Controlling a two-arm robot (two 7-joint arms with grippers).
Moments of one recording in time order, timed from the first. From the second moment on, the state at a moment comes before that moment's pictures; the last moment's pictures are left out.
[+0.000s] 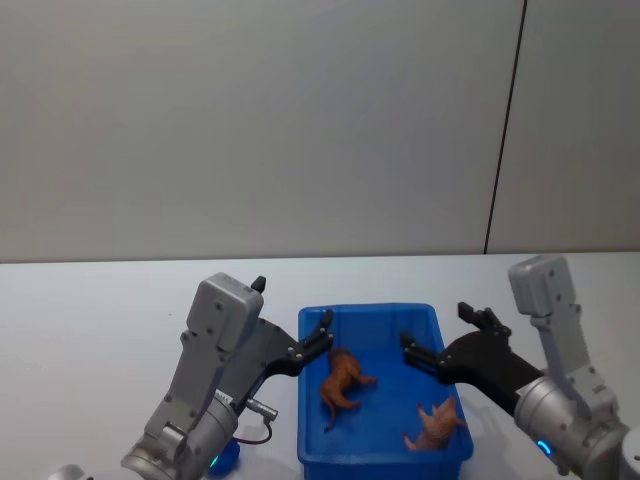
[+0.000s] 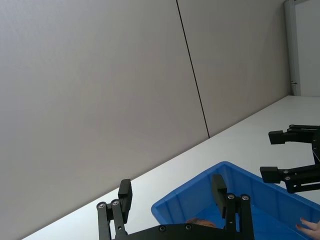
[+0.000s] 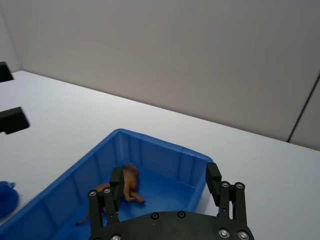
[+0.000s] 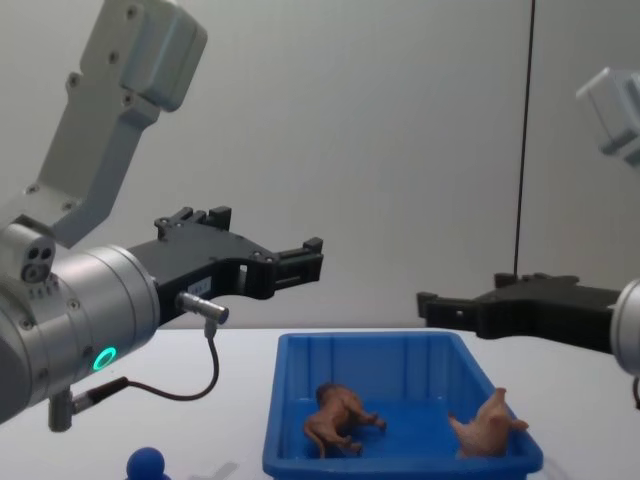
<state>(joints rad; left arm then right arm) -0.24 0.38 0.45 -1.63 -0.20 0.01 -0.01 0.24 0.17 -0.27 -1.51 0.15 0.21 0.29</state>
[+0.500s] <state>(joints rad) -0.24 0.38 0.45 -1.63 -0.20 0.01 -0.01 0.18 0.19 -0.24 -1.57 0.13 0.22 0.10</state>
